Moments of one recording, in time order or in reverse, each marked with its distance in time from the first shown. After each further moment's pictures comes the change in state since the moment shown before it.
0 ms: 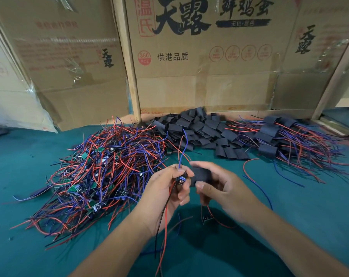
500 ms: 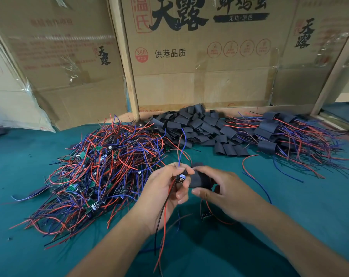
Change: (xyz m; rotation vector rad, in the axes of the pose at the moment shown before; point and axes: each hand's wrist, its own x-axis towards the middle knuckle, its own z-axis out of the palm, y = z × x) left_hand 0.000 -0.002 -0.003 0.015 -0.039 -0.011; right_hand -0.001 -0.005 -0.008 -0.584 -0.076 -0.115
